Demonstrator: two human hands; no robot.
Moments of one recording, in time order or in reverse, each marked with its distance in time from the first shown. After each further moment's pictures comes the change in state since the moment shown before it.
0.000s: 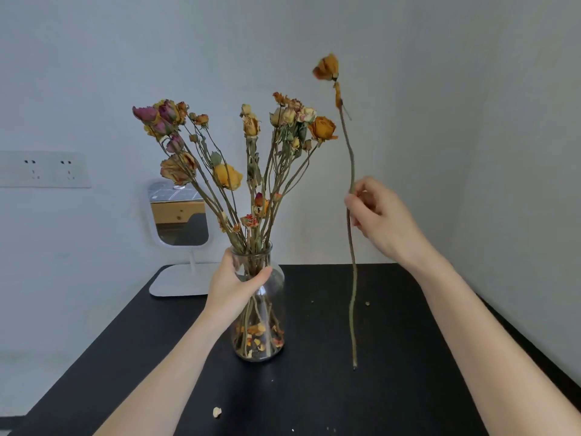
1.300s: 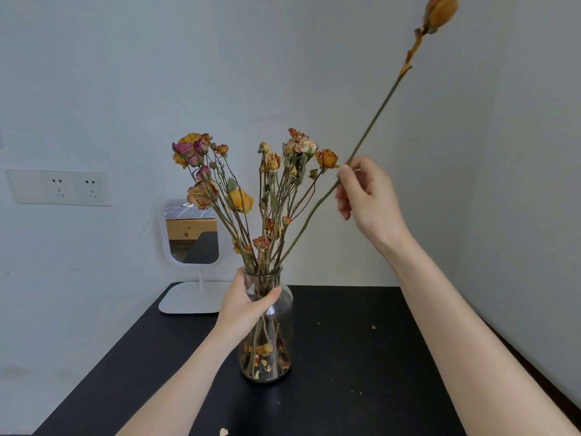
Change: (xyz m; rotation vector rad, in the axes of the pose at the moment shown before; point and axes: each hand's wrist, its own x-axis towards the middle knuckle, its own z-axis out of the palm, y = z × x) left_hand 0.004 -0.001 -0.002 0.032 -0.028 -0.024; right_hand 0.037 -0.048 0.012 0.235 0.181 -0.121
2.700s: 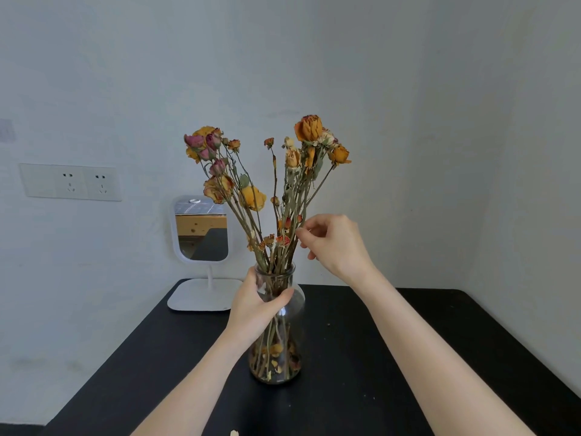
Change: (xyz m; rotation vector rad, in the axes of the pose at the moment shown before) left_hand -0.004 0.001 -0.001 -0.020 -0.003 0.023; right_hand -0.027 0.034 0.060 -0.273 -0.199 0.180
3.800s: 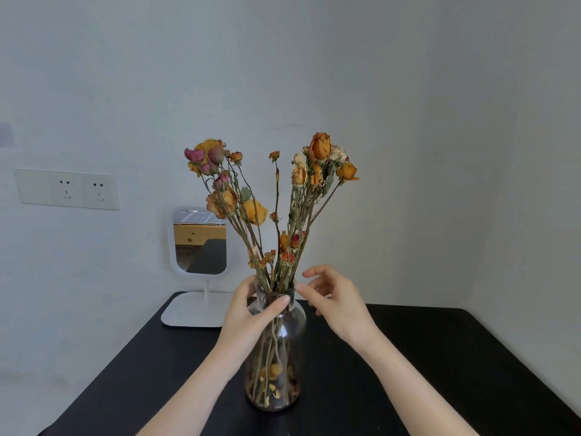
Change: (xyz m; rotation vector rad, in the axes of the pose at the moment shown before) left_hand -0.007 0.017 -0.013 -0.260 -0.008 0.033; right_hand -0.032 0.048 0.022 0.176 -0.146 0.088
